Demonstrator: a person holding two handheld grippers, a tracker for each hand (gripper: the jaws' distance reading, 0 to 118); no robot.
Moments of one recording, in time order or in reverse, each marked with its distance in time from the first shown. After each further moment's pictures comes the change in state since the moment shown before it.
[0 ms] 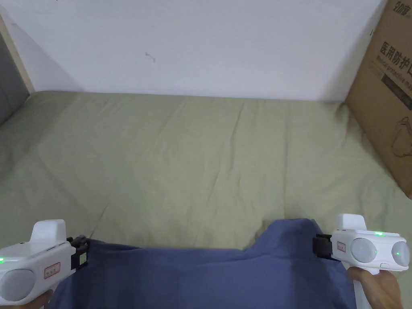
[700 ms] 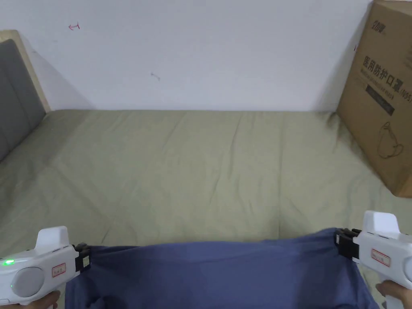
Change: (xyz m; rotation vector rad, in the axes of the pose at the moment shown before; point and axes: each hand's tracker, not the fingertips) left arm -0.017 -0.026 0.058 0.012 0.040 0.070; right arm 0.014 -0.065 0.197 0.281 0.231 -0.058
